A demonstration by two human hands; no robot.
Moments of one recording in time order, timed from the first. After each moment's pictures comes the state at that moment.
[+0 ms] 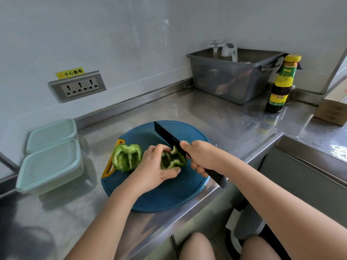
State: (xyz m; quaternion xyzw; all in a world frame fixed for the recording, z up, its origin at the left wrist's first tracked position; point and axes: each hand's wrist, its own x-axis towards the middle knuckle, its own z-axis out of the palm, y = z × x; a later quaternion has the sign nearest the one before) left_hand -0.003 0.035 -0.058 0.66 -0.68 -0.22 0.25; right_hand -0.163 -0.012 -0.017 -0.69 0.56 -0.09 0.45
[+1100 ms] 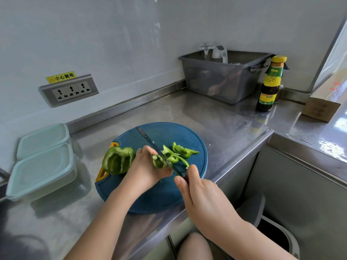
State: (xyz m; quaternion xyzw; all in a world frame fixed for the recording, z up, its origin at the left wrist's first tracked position) left_hand -0.005 0.023 -0.061 0.70 -0.67 -0.15 0.20; right_hand -0.180 0.088 -0.051 -0.82 0.49 -0.24 0.18
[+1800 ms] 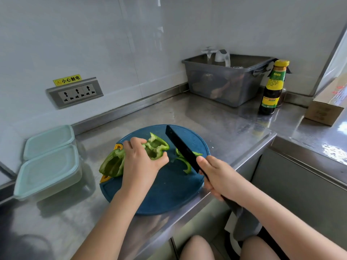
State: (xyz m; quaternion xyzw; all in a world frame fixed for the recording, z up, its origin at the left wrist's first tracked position) left_hand -0.010 0.040 -0.047 0.73 -0.56 0.01 0.38; right_hand -0.203 0.029 -0.044 -0.67 0.56 -0.24 0.43
